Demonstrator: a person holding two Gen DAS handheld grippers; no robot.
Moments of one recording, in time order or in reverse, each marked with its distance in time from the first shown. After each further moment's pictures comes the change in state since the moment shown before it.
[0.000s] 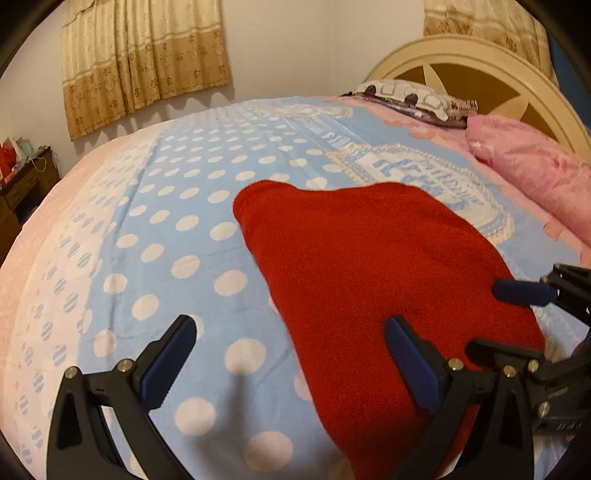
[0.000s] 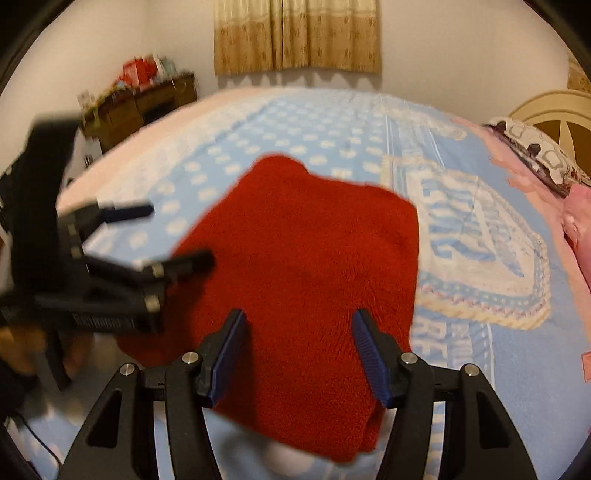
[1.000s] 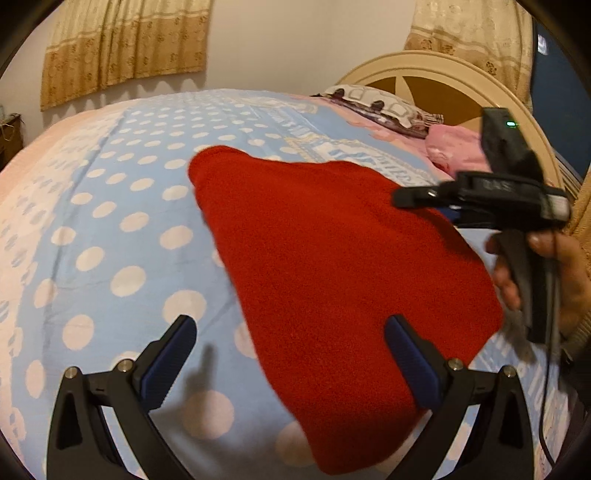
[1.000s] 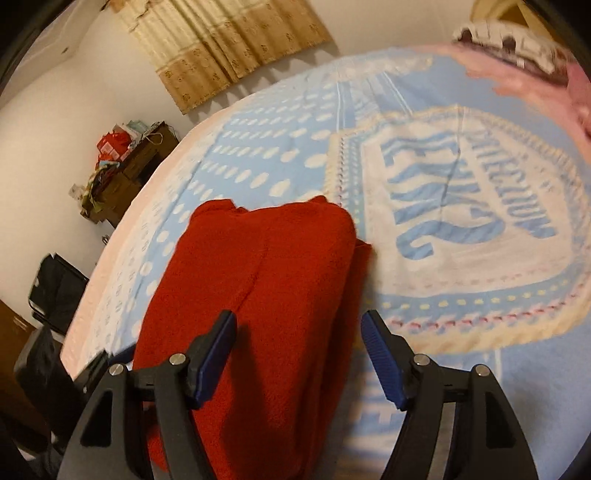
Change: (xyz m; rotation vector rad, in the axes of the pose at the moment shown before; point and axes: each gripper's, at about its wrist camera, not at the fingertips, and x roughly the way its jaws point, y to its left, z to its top) left arm -0.003 0.000 -0.033 -0.079 0.000 -0.236; right arm 0.052 -0.118 0.042 0.380 -0.001 0.271
